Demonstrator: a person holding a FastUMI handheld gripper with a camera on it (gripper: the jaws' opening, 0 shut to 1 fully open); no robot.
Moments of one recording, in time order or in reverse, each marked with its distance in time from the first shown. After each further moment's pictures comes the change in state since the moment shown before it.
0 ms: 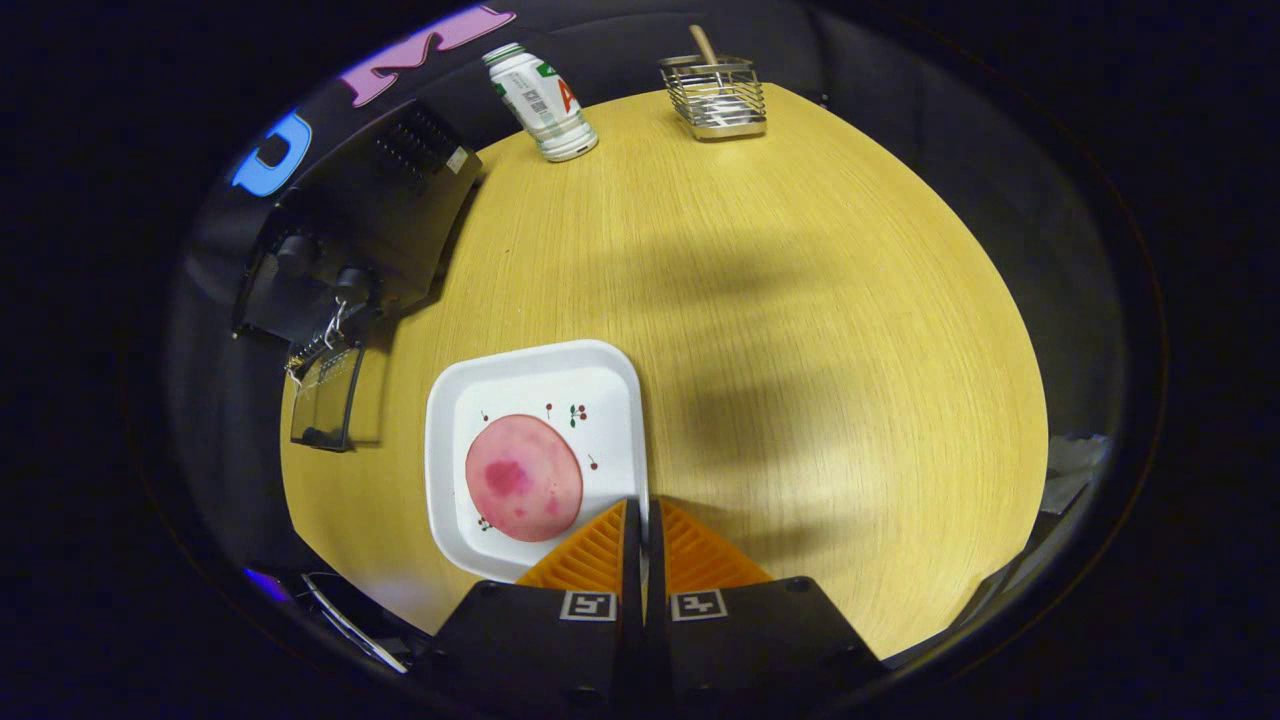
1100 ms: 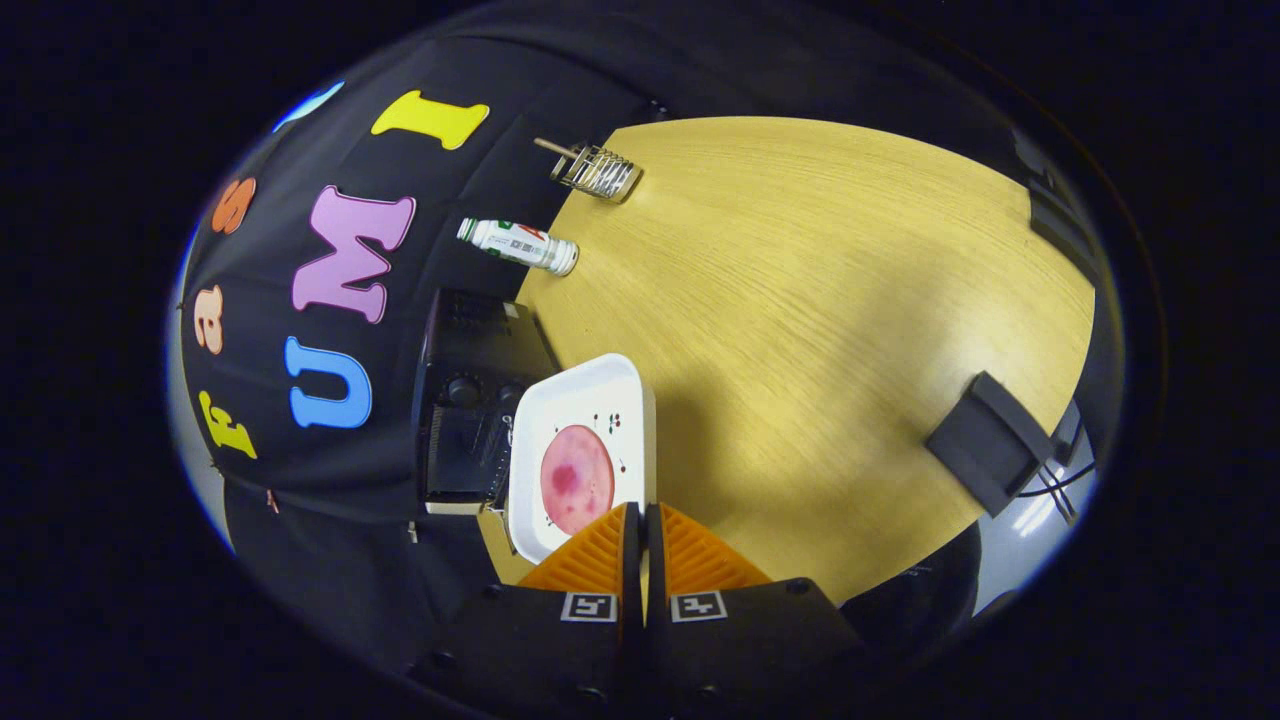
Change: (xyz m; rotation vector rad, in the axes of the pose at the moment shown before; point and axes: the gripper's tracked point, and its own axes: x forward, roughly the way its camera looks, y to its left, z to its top) arm -0.109 0.089 -0.055 0.678 -0.273 0.362
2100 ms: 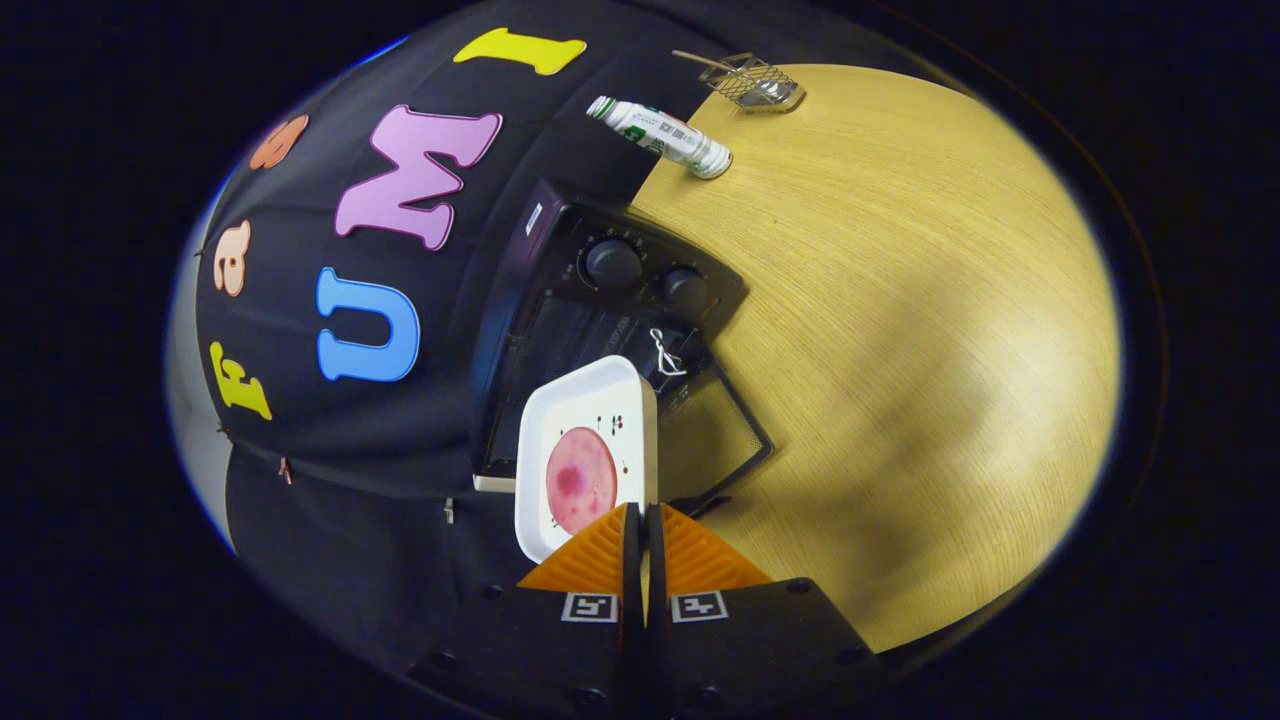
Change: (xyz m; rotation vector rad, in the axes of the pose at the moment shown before) arm 0.129 0.155 -0.106 -0.074 0.063 0.114
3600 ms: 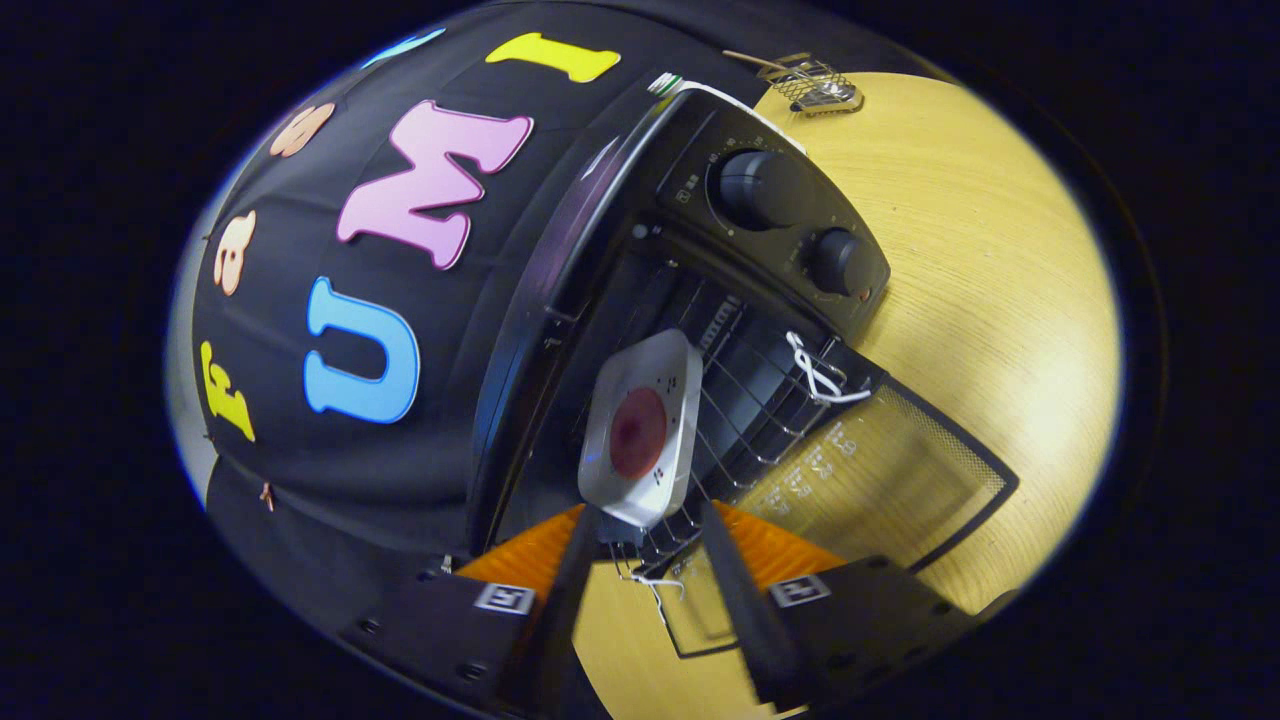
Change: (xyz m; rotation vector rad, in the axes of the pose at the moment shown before) arm 0.110 0.064 -0.009 -0.048 -0.177 0.043
